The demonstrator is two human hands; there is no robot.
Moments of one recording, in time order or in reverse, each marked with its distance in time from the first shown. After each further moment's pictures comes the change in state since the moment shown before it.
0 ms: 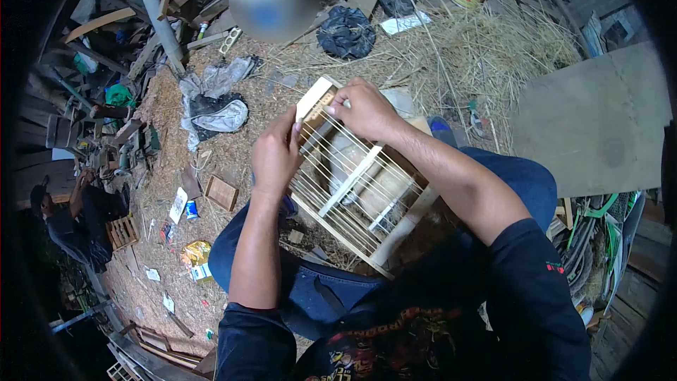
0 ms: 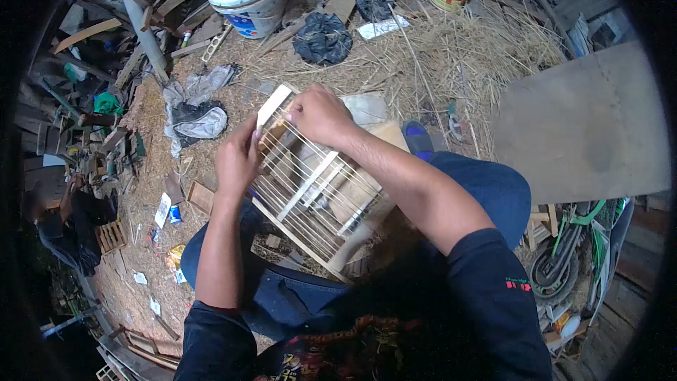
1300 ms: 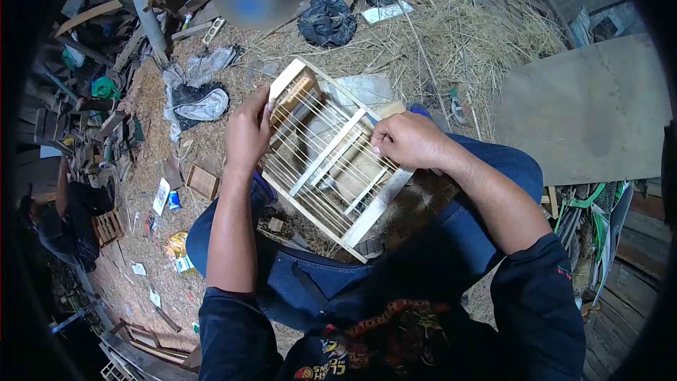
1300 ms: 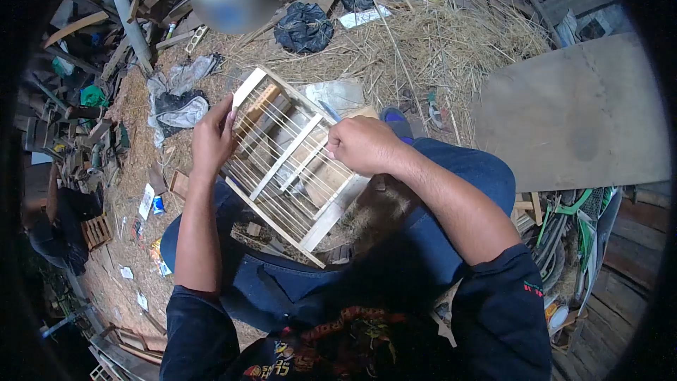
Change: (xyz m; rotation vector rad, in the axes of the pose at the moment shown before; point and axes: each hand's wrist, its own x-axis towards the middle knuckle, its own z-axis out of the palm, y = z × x) left_hand 0.002 -0.005 0.003 -0.011 0.027 0.067; right_hand -0.124 0.025 -0.082 -0.234 -0.350 0.050
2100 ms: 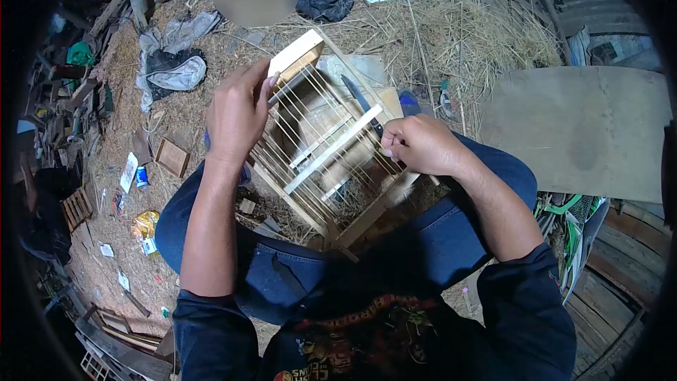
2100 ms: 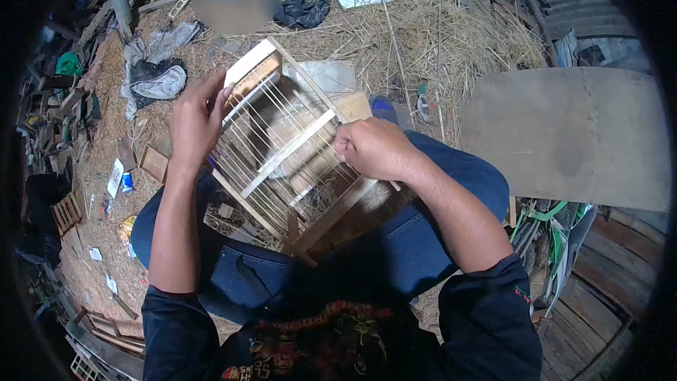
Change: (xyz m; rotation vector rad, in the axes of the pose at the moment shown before) left_hand -0.001 0.029 -0.010 -0.024 -0.014 -0.050; right_hand -0.009 -0.002 -0.005 -0.012 -0.171 0.112
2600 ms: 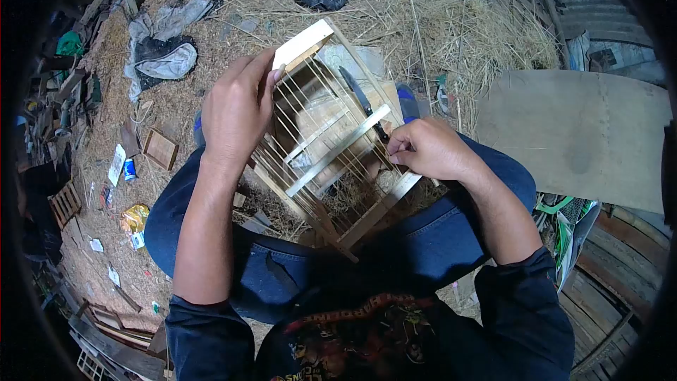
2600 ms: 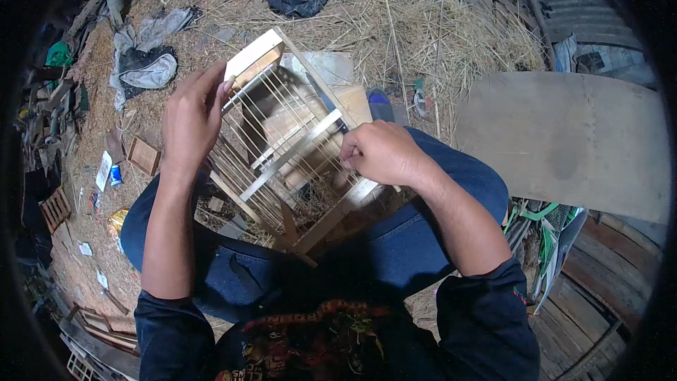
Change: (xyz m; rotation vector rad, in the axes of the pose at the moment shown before) left_hand -0.001 0.013 -0.002 0.072 -0.019 0.000; right_hand 0.002 0.003 0.000 -0.091 -0.071 0.016
